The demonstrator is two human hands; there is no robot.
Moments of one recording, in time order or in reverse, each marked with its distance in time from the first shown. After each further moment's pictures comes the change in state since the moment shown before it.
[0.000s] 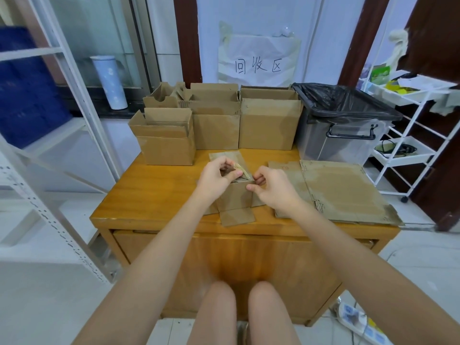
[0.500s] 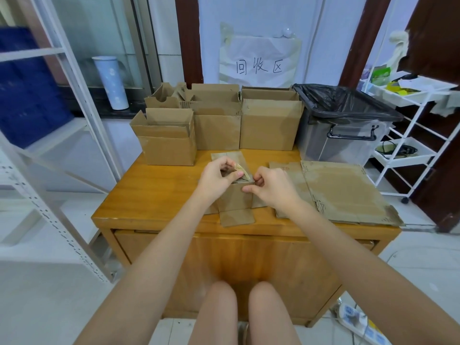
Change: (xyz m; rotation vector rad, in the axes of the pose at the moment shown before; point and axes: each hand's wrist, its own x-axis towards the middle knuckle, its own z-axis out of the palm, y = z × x) left_hand -0.001 0.001 -0.002 0.011 -0.011 0.012; right_hand 0.001 -0.007 -0.003 -0.161 0.006 -0.007
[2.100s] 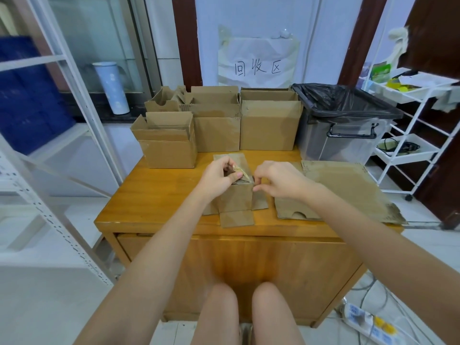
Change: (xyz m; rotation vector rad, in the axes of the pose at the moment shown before) left_hand 0.008 0.003 -0.006 0.088 -0.110 -0.009; right_hand 0.019 0.017 -0.029 -0.312 -0.240 -0.432
